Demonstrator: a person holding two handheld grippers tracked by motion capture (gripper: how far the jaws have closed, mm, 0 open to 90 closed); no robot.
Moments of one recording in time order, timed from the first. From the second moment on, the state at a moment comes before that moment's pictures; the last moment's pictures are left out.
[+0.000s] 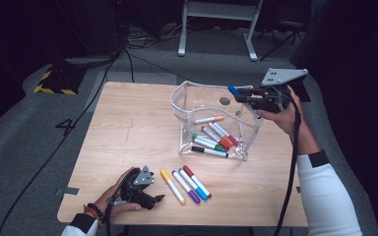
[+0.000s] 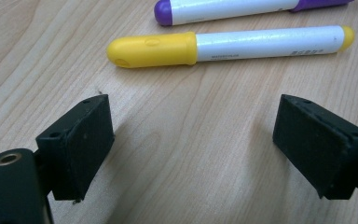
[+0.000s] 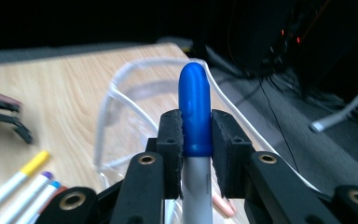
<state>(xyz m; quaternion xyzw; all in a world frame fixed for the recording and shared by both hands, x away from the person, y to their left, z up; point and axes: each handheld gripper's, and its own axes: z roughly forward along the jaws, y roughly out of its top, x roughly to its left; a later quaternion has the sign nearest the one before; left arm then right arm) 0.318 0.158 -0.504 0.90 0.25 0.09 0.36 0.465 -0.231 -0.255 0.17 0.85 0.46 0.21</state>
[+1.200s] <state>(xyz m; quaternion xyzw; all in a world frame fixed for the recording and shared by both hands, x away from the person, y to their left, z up) 0.318 0.159 -0.504 0.90 0.25 0.09 0.36 0.517 -0.173 -0.327 0.17 0.95 0.24 0.09</state>
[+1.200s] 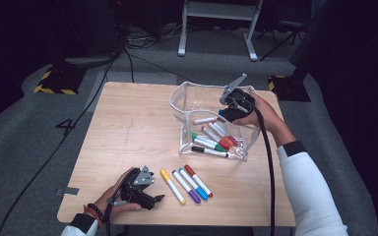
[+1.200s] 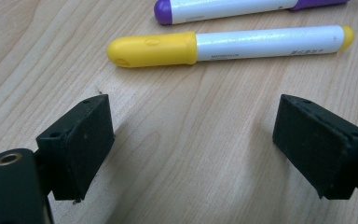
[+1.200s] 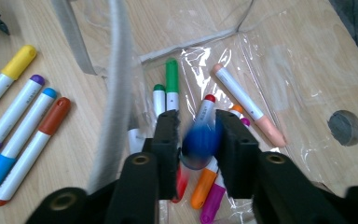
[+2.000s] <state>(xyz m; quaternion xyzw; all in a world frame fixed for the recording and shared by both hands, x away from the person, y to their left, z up) 0.318 0.159 -0.504 0.90 0.25 0.09 0.36 0.454 -0.230 -0.283 0.22 0.86 0.42 0.18</state>
